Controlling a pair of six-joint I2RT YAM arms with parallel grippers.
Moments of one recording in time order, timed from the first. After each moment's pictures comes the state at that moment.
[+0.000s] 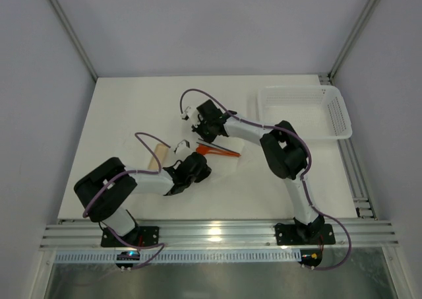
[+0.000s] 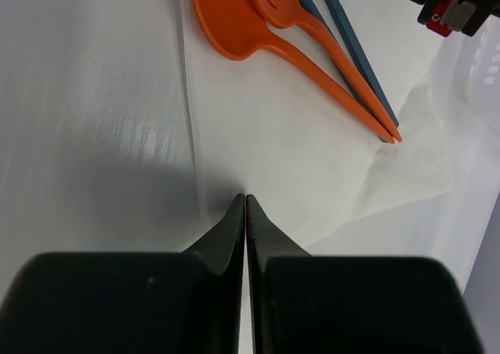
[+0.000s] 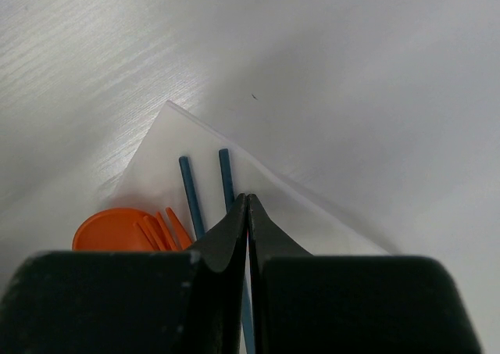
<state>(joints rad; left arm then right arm) -0.89 1.59 0.58 0.26 -0.36 -1.27 0.72 2.19 1.64 -0.38 -0.10 -0.31</state>
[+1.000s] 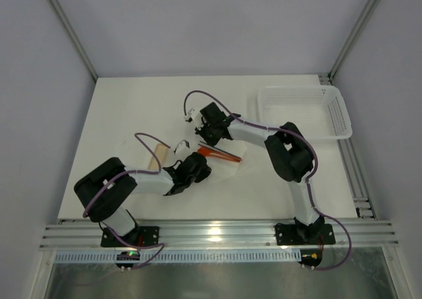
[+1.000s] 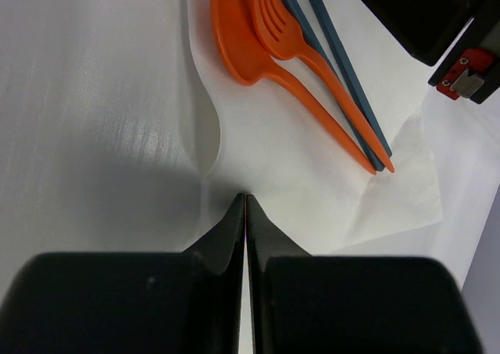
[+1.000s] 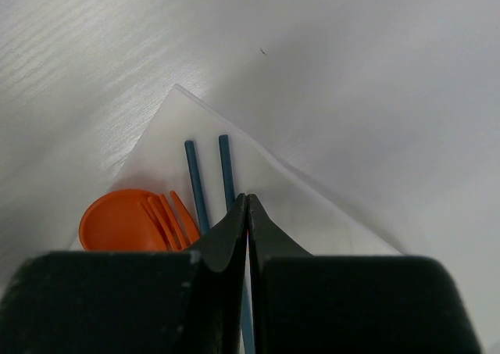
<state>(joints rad) -0.89 1.59 0.58 0.26 -0.36 -1.28 0.72 2.12 1.53 -0.35 -0.11 -0.27</state>
